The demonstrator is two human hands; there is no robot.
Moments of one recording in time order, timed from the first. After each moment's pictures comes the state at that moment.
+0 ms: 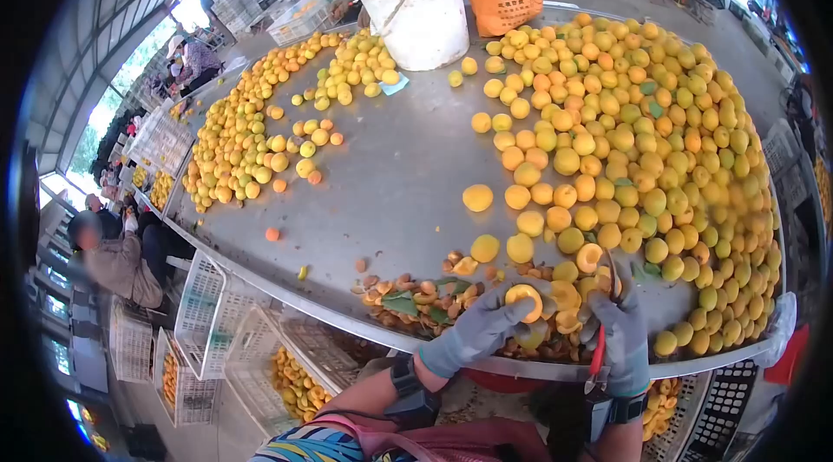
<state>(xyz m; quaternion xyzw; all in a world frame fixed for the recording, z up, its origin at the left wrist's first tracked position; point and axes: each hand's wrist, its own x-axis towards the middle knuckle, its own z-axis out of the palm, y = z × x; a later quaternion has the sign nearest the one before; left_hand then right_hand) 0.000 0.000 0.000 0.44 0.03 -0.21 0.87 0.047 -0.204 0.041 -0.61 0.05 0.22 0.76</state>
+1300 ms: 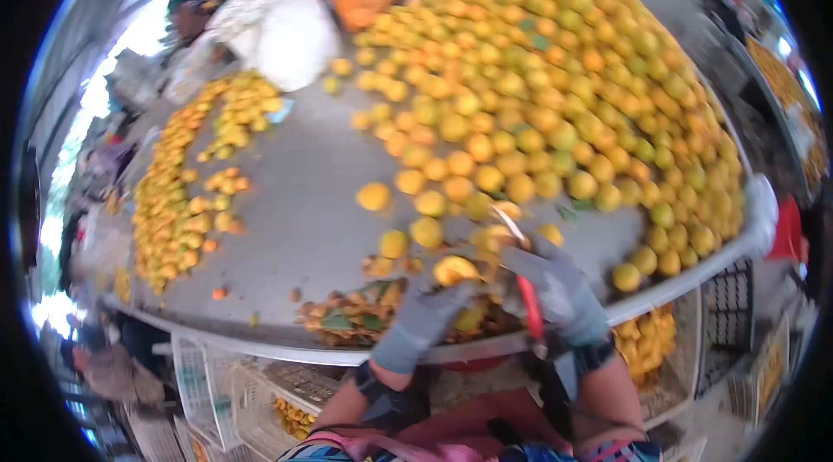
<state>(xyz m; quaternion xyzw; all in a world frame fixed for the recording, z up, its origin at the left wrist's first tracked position) 0.018 -0.023 -0.008 0.58 0.04 -0.14 0.80 0.058 -0.211 0.046 -0.54 0.13 0.28 0.78</state>
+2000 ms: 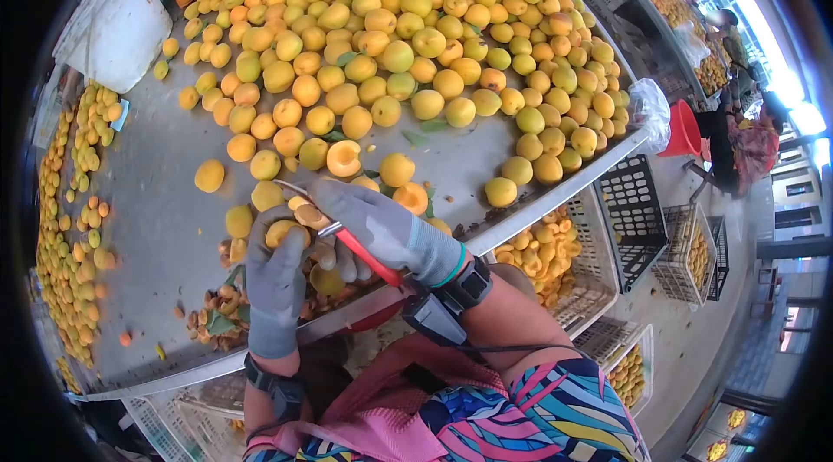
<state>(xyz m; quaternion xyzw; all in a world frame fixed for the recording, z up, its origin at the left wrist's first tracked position) 0.028 -0.022 -0.013 0.58 0.04 -0.09 0.81 0.061 -0.201 0.036 -0.54 0.00 0.36 0.76</state>
